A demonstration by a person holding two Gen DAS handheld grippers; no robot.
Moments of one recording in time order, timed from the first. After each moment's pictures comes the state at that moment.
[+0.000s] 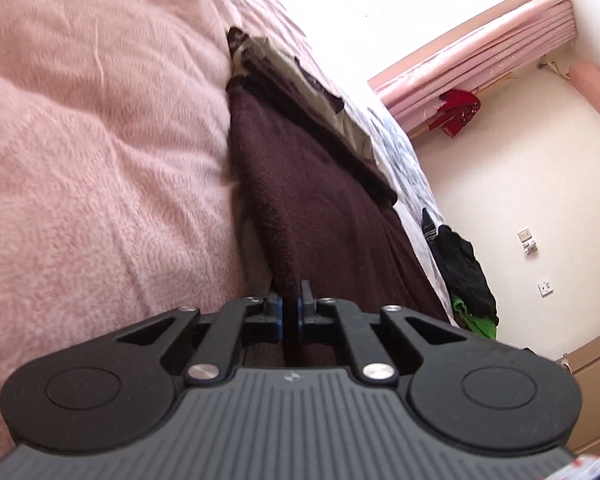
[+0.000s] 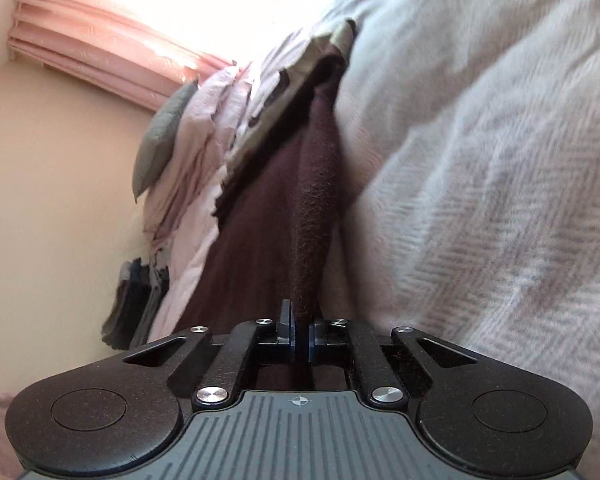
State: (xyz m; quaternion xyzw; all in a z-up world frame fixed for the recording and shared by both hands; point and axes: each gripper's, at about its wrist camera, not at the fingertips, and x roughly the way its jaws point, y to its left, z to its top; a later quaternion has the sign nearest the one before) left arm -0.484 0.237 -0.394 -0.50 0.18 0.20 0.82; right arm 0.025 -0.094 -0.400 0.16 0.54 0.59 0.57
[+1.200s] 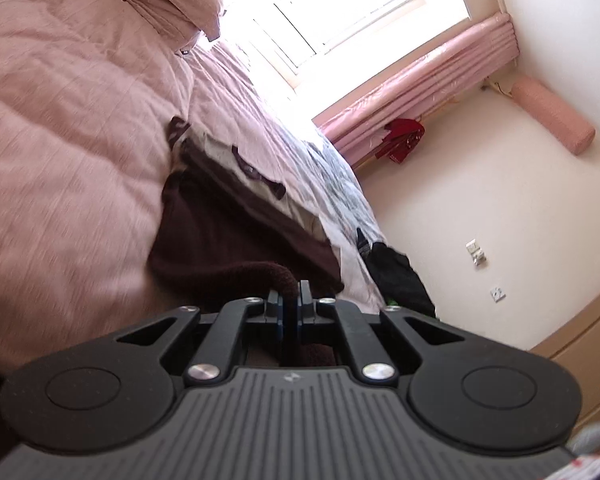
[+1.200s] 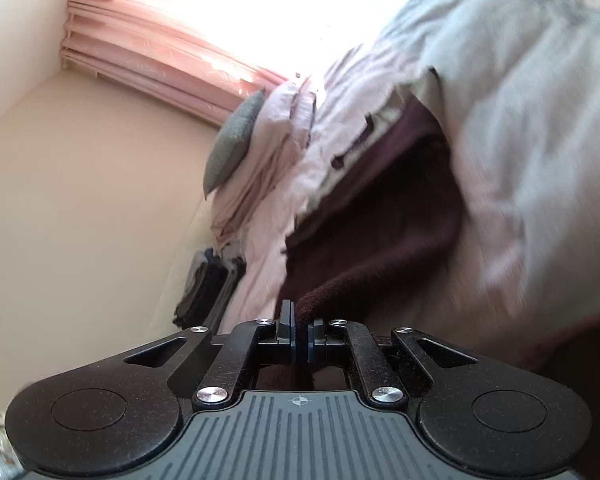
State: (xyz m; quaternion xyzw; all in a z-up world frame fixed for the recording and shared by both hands) left arm -0.578 0.179 -0.307 -0.48 0.10 0.17 0.85; right arm -0.050 -0.154 -0.291 0.20 0.52 0.63 0.55
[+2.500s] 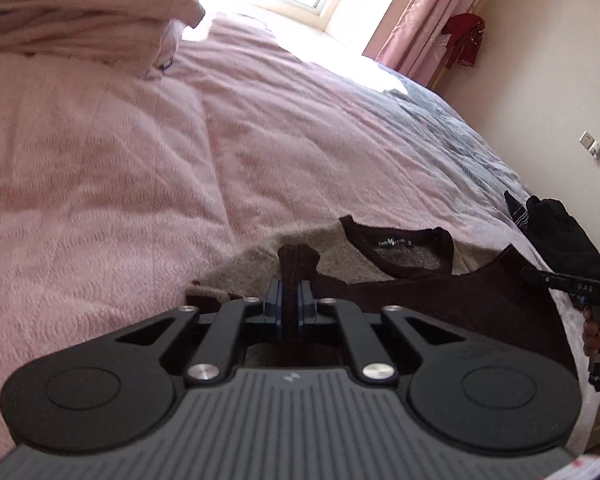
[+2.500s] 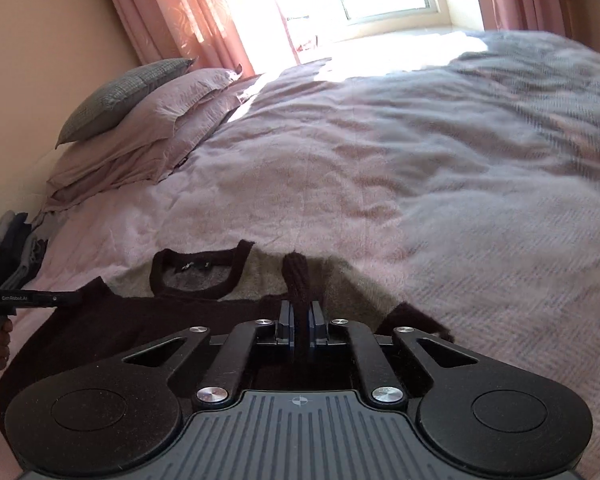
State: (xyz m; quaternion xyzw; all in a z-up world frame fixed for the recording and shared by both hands) left arm -0.327 0.416 -0.372 -0.28 0.27 0.23 0.89; right arm 0.049 0.145 -0.352 -0.08 0.34 0.60 0.72
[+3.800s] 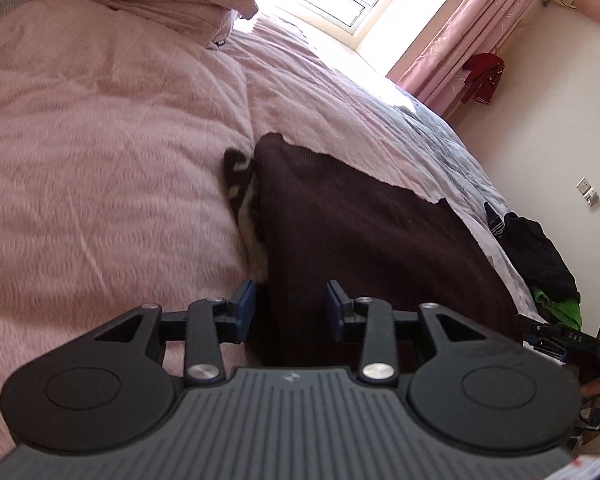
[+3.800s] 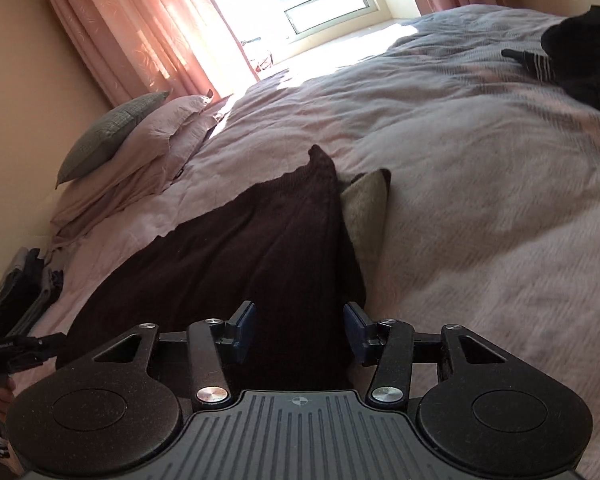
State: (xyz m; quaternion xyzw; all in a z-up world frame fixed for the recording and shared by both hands) left arm -0.441 0.309 -0.374 -0.37 0.25 0.27 0.85; right arm -0.020 0.014 -0.371 0.02 0.42 0.55 0.72
